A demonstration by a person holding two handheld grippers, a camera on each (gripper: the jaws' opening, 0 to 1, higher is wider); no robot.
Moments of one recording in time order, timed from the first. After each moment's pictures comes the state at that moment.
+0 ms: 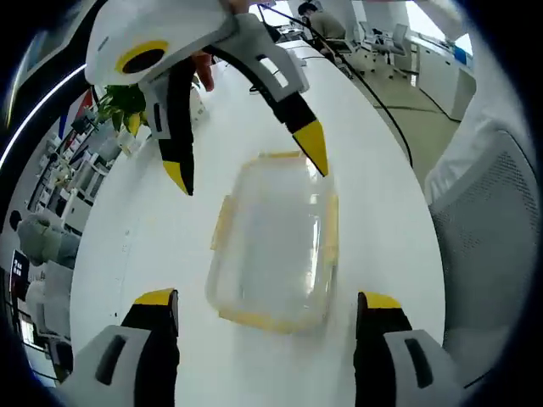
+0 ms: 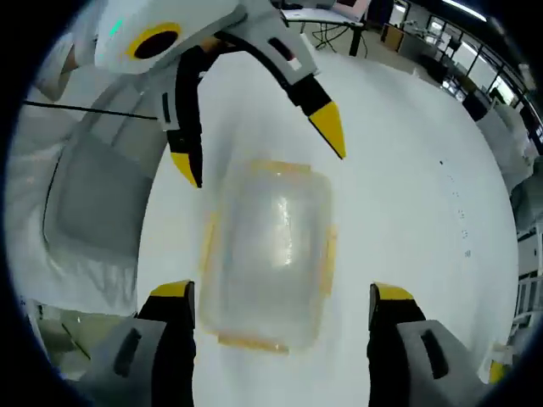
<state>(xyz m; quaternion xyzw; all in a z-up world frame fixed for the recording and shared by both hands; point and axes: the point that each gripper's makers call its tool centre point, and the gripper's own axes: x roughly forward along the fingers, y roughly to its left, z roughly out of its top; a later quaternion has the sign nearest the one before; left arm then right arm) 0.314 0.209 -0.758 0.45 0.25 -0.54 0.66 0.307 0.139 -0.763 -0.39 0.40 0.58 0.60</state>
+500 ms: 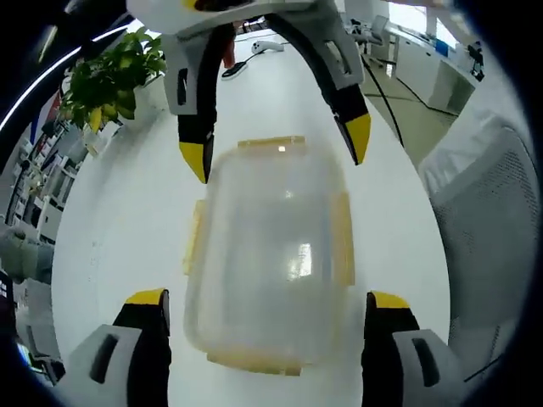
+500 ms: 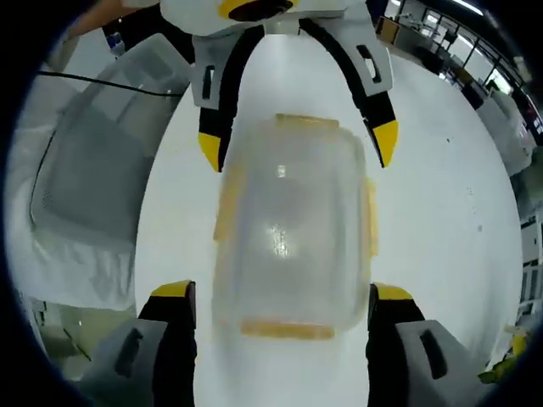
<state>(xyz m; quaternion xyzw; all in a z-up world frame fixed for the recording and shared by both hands) 0.310 0.184 -0.798 0.45 0.30 -0.58 0.61 0.289 0.116 -0.796 -0.39 0.41 0.56 0.60</state>
